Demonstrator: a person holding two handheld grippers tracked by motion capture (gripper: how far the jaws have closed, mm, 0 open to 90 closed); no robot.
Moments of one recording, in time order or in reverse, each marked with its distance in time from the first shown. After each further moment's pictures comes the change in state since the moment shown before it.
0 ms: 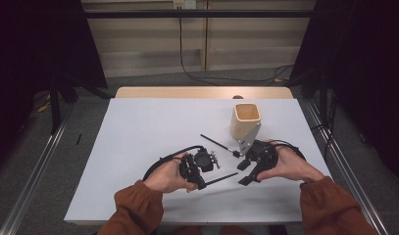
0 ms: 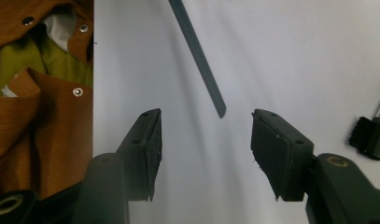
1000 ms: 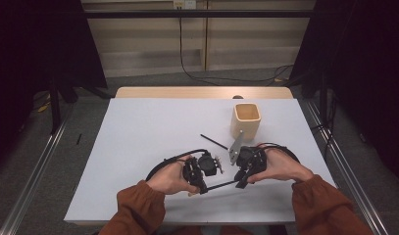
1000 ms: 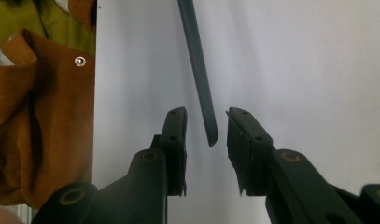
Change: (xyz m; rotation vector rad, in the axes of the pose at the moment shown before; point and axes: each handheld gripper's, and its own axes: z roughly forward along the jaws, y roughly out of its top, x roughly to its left) left arm -0.005 0.005 0.009 0.039 -0.039 0.045; right arm 0.001 0.015 0.024 0.168 0.066 -0.068
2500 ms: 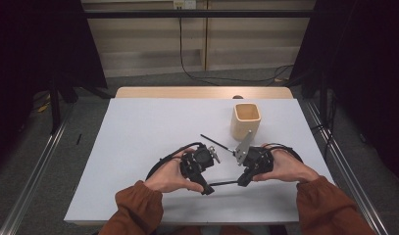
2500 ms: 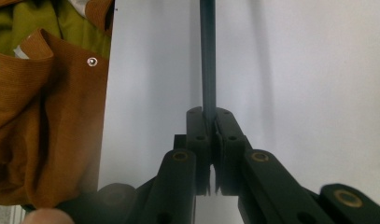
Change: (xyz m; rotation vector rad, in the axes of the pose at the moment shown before) left arm 0.012 -0.007 -0.010 -0.189 0.029 -0.106; right arm 0.004 -0.015 -0.007 -0.072 0.014 -0.027
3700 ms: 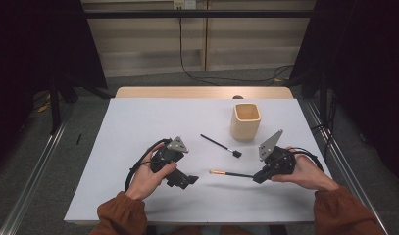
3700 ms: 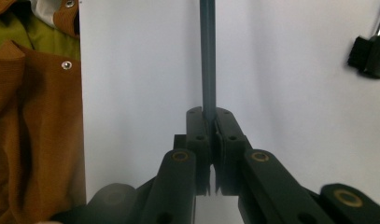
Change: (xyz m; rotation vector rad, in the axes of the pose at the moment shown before) left arm 0.019 -0.065 -0.028 -0.320 0.147 -0.140; right arm 0.006 -0.059 -0.015 -0.134 -0.123 0.159
